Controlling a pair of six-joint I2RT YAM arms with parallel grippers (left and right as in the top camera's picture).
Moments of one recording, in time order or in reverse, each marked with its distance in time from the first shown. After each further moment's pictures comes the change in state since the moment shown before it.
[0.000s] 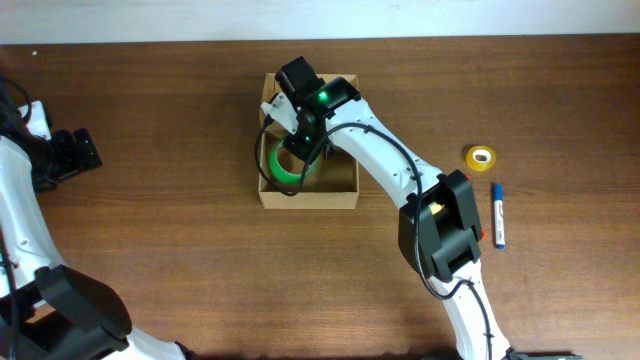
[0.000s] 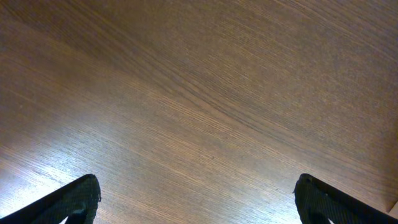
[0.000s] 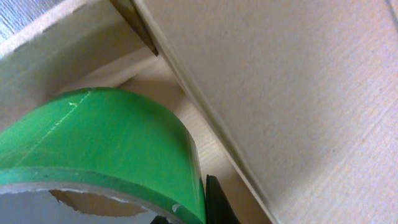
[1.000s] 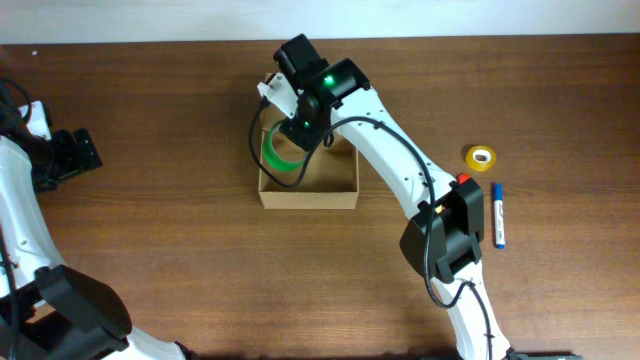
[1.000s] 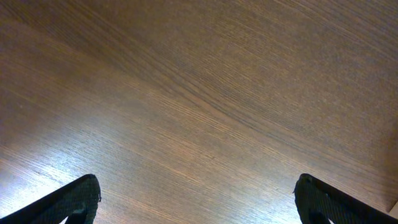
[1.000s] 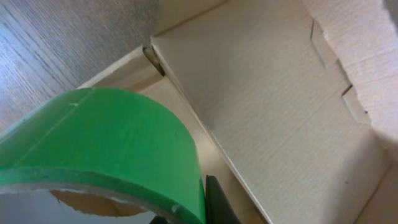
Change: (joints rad) left arm 0.000 0.000 0.000 0.000 0.000 0.000; right arm 0.000 -0.009 0.183 -0.143 -0.014 0.018
